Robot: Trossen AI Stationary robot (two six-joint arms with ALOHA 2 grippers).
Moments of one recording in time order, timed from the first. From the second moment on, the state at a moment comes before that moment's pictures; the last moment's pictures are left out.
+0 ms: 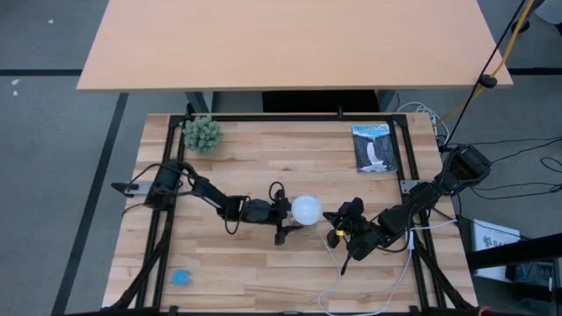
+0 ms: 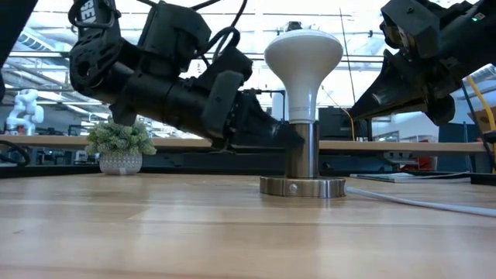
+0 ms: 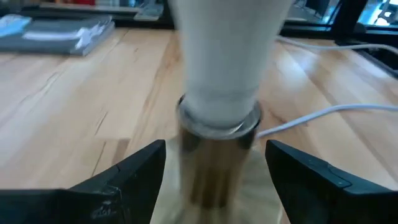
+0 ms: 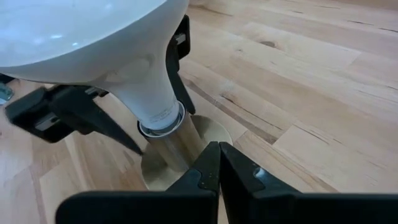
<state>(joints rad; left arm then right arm) -0.19 2.04 0.78 0.99 -0.14 -0.09 0.60 1.52 0.68 -0.08 0.91 1.17</state>
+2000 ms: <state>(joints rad) -0.10 2.13 0.88 0.84 -0.72 -0.26 0.47 1.82 0.68 0.59 0.96 0.94</state>
